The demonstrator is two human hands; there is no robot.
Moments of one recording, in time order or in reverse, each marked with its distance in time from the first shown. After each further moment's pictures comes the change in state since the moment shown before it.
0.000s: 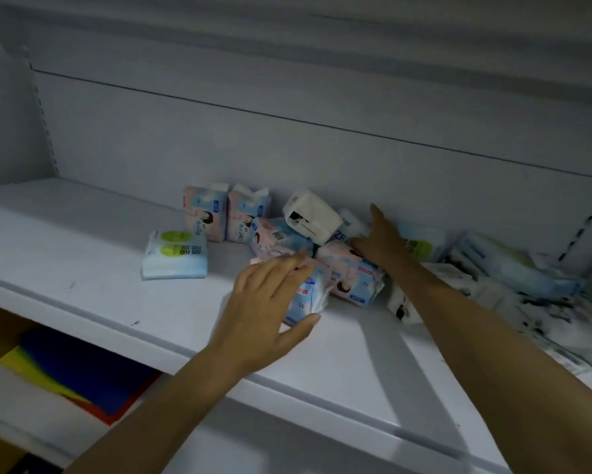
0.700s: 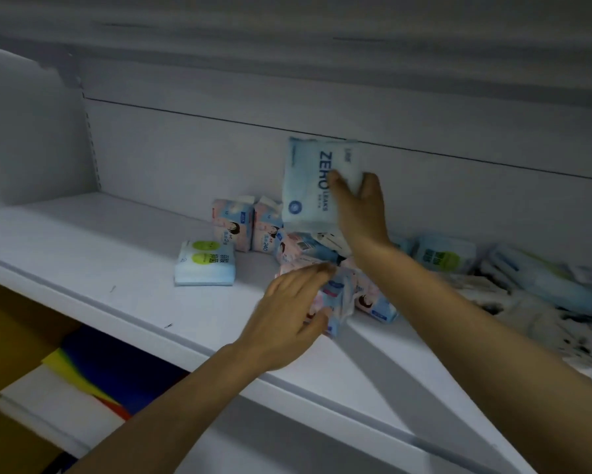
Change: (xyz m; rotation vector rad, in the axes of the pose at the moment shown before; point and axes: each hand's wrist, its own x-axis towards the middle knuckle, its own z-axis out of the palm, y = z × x) left_hand 0.004 -0.009 -0.003 -0.205 -0.104 -0.078; right_hand -0.061 -0.136 -0.006 0.921 0.229 -0.131
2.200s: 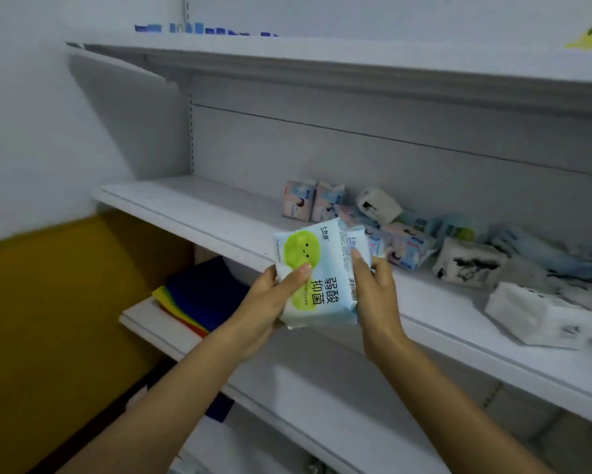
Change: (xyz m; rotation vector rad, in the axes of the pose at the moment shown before) left_hand -0.150 0.127 -0.139 -1.146 0.175 -0.893; right_hand -0.264 -0.047 -0.022 0.215 -0.131 0.314
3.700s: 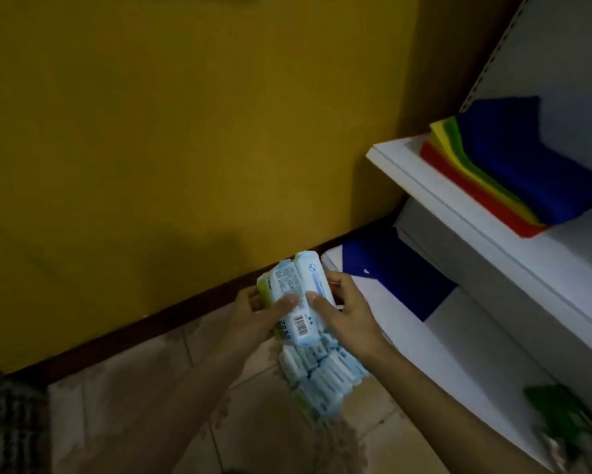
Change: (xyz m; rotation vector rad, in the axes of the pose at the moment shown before) left_hand -0.174 -0.361 -0.578 -0.029 0.807 -0.306; right_hand -0.193 0.547 0.392 -0.385 -0.870 0.227
